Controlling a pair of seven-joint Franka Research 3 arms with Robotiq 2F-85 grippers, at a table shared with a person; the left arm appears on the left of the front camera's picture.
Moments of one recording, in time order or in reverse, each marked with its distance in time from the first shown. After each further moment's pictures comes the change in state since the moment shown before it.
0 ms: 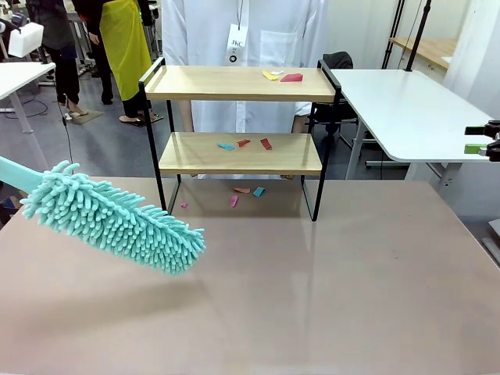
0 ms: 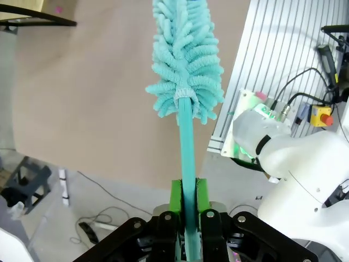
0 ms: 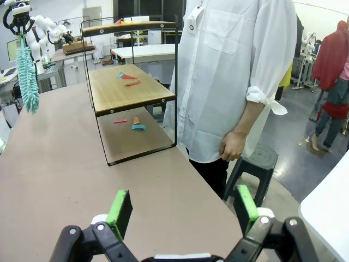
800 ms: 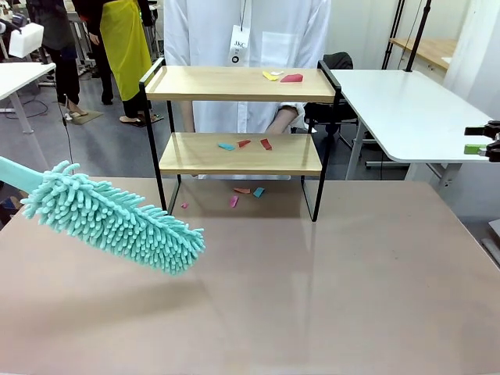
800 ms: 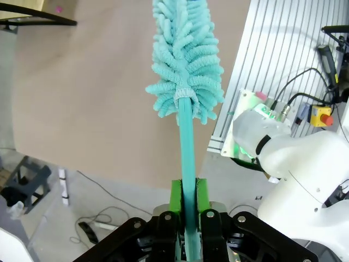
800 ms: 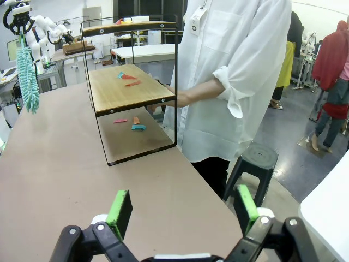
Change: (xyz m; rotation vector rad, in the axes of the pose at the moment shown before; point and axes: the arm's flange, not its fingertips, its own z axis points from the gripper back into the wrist) left arm -0.001 0.000 0.000 0.000 0.000 0.002; right arm 0.000 0.000 0.000 0.000 0.000 0.000
